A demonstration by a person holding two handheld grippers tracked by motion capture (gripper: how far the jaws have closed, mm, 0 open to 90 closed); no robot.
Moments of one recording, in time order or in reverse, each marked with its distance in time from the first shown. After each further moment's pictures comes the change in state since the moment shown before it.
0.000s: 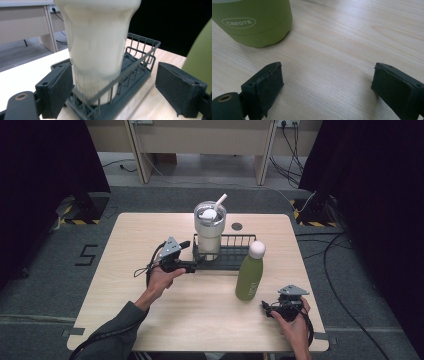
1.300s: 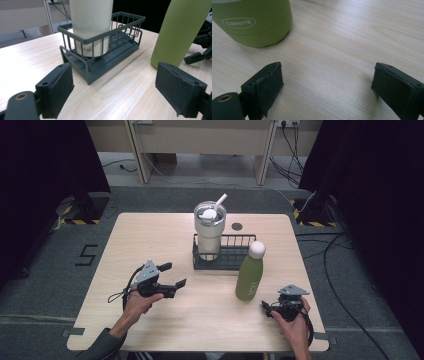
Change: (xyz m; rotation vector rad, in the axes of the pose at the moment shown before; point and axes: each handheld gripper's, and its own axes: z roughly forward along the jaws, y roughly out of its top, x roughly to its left) left arm -0.011 -0.045 -0.075 0.043 0.007 0.000; right arm 0.000 0.000 0.000 -0.004 0.000 -0.002
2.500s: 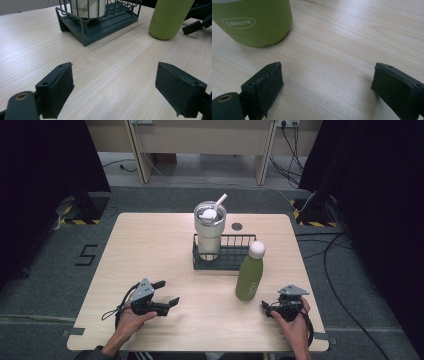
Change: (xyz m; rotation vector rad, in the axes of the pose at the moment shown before) left arm -0.014 -0.048 -0.025 0.105 0.015 -0.010; right arm 0.000 0.000 0.000 0.000 -0.002 0.000
